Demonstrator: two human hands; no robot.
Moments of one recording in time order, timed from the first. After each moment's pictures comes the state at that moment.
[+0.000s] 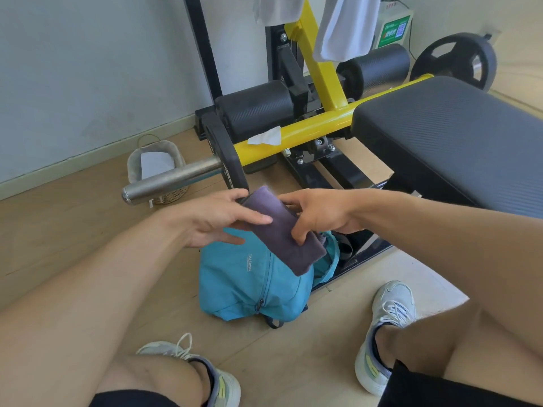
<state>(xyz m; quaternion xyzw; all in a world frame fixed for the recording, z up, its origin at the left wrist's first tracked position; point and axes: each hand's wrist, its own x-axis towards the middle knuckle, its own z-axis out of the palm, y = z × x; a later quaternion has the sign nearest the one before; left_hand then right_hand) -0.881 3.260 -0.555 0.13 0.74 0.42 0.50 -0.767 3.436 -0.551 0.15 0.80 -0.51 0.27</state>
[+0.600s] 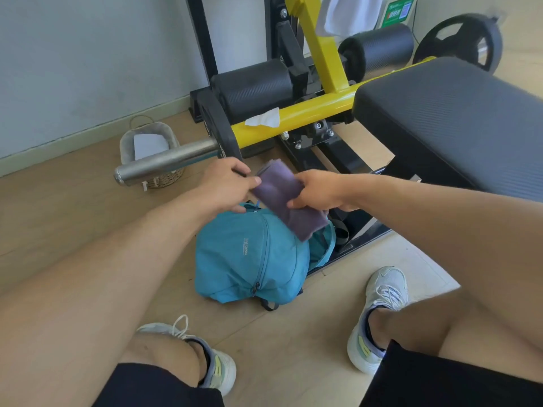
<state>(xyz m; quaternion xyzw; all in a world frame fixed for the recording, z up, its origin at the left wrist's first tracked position) -0.877 3.282 -0.568 0.14 0.86 0.42 0.27 -0.784 3.453 -0.582 0.22 0.87 -0.39 0.21</state>
